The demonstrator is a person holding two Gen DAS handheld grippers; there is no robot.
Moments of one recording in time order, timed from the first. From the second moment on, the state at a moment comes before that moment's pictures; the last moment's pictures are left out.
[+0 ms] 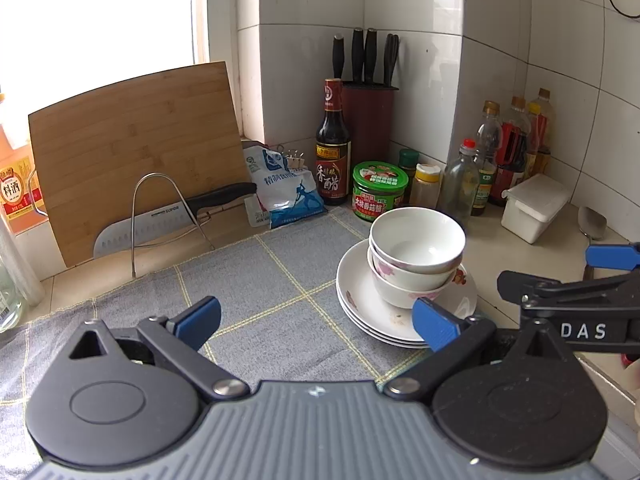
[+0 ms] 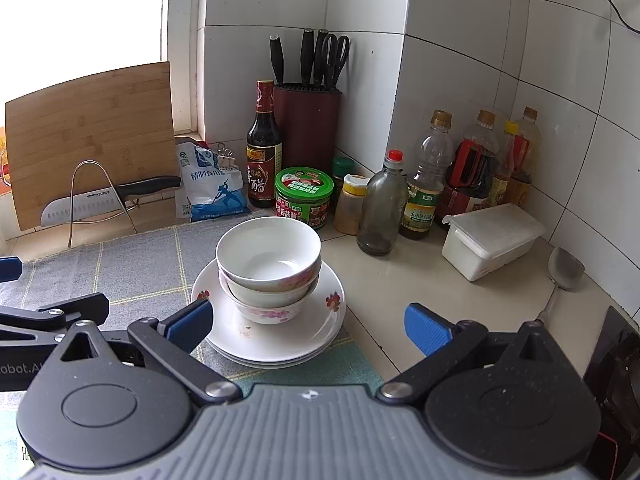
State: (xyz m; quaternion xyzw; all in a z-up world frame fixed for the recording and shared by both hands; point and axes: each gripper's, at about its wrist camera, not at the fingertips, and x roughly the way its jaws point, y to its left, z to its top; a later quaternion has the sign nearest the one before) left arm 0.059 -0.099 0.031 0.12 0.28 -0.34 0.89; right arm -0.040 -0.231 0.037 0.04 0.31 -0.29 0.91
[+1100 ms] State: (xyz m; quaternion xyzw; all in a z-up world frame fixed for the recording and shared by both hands) left arm 0.056 -0.094 0.030 0.11 0.29 -0.33 0.89; right arm -0.042 -0.228 0.040 0.03 0.31 -0.29 0.91
